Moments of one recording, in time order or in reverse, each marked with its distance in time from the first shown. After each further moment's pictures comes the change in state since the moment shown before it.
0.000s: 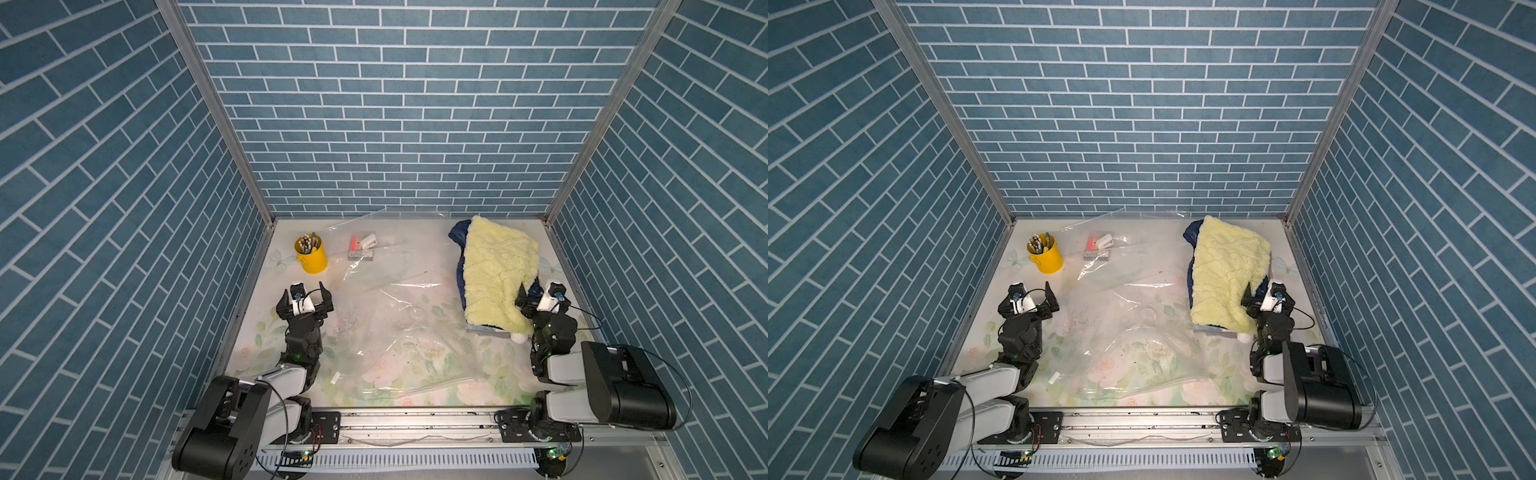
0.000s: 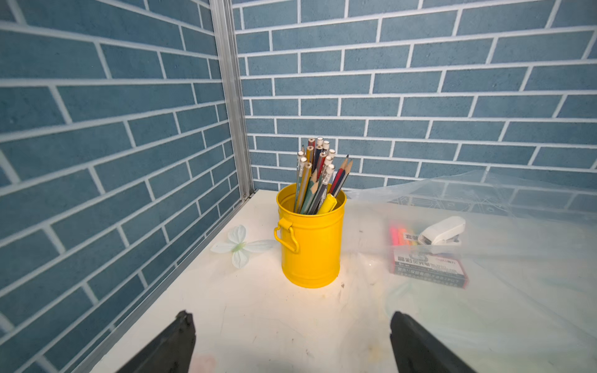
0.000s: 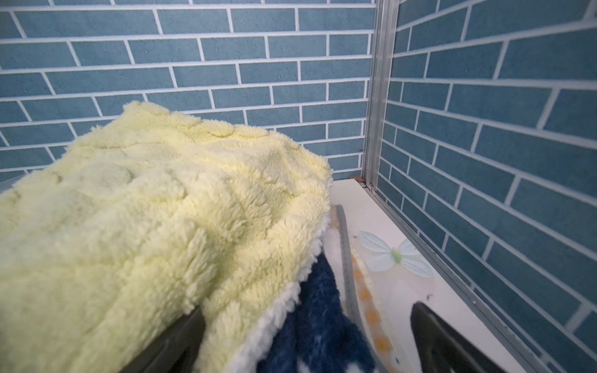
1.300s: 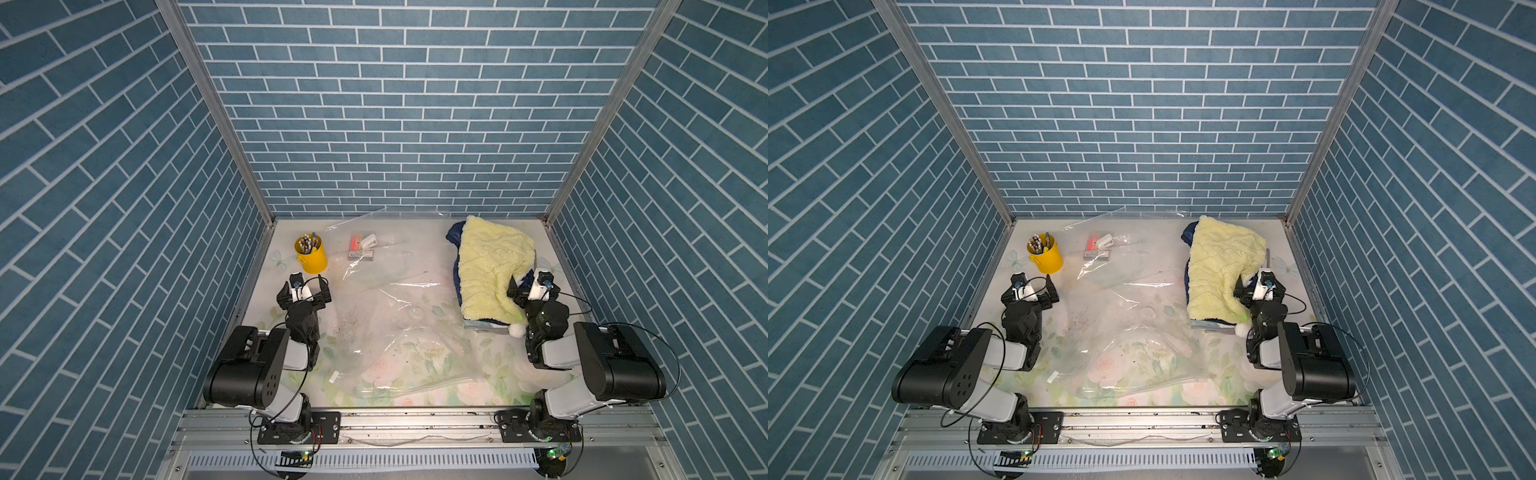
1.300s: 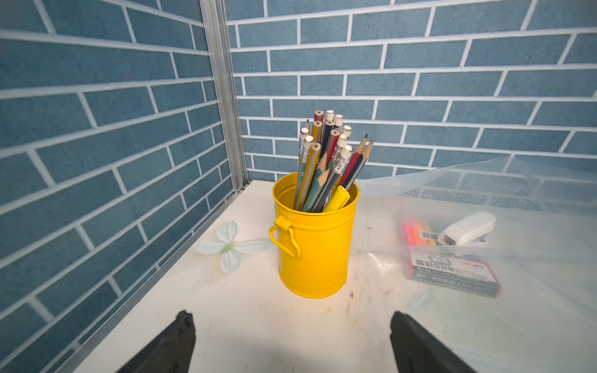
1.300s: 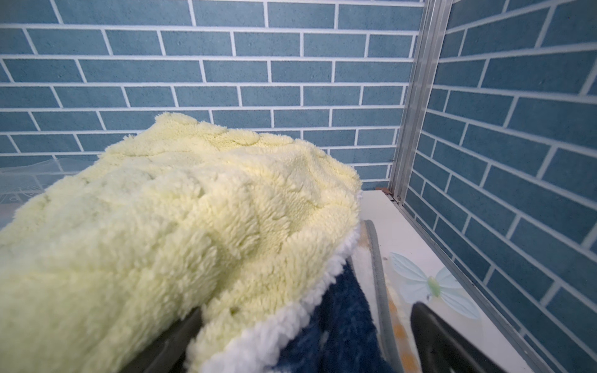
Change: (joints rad) left arm 0.129 0.360 0.134 0.183 0.145 -0.016; right arm 0.061 0.079 0.140 -0.065 -0.024 -0.050
